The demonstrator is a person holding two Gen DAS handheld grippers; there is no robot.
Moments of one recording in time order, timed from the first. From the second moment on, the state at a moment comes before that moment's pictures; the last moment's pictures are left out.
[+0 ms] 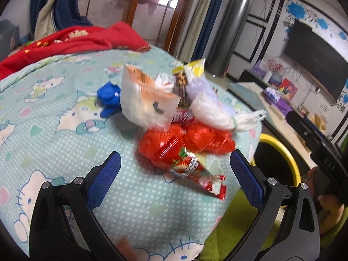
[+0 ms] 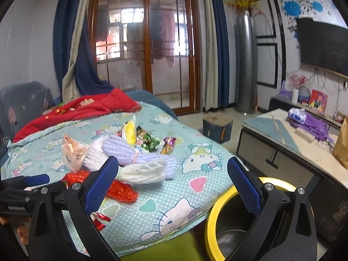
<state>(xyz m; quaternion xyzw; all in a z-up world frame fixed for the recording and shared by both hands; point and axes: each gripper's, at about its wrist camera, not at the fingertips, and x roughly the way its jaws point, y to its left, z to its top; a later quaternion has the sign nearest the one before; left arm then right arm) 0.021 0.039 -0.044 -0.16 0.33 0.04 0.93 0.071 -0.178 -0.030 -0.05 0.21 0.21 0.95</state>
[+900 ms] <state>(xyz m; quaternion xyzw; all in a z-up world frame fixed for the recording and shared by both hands) 0.031 0.052 -0.072 -0.24 0.42 -0.02 0.87 0.123 -0.160 -0.054 0.02 0.34 0.33 0.88</state>
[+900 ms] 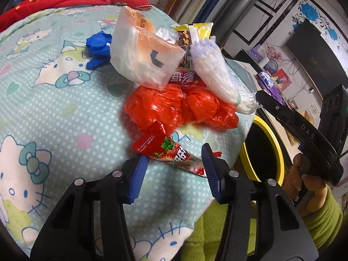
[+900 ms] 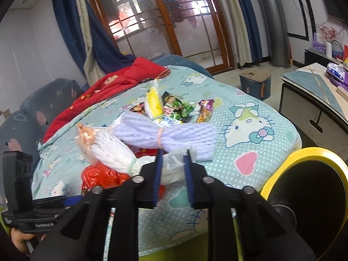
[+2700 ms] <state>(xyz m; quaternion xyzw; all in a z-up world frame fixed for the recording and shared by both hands) 0.083 -0.100 0.004 -0.08 0.32 -0.23 0.92 0.119 -0.341 -0.008 0.09 0.26 0.11 0.96</state>
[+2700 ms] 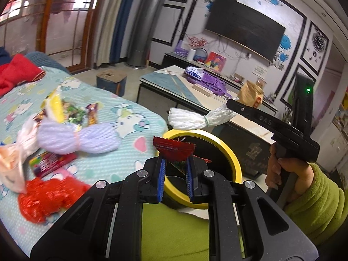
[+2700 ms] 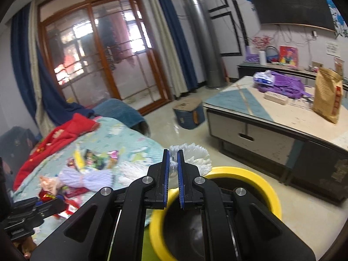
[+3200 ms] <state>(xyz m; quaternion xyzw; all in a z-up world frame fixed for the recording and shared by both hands) 0.109 -0.156 -0.005 -0.05 0.31 -0.27 0.91 0.126 -0.389 -0.015 0.12 0.29 0.05 0.95</state>
